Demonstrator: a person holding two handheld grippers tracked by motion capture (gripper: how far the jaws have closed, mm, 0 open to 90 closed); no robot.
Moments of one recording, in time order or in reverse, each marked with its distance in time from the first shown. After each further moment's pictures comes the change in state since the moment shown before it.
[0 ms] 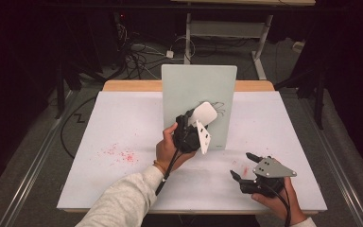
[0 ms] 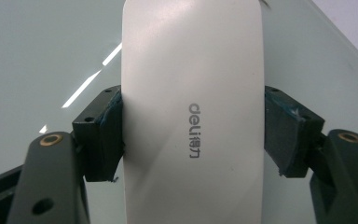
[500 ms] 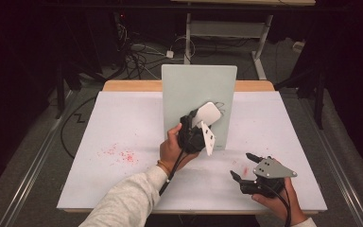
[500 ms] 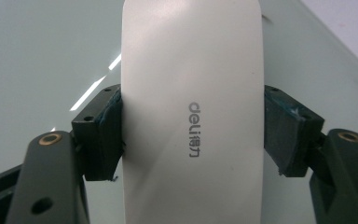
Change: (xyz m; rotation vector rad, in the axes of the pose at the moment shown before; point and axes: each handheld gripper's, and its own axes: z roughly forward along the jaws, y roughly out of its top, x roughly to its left) left arm -0.015 0.004 0.005 -0.002 0.019 0.036; right arm 0.001 0.000 -0.001 -0.007 0.003 -0.005
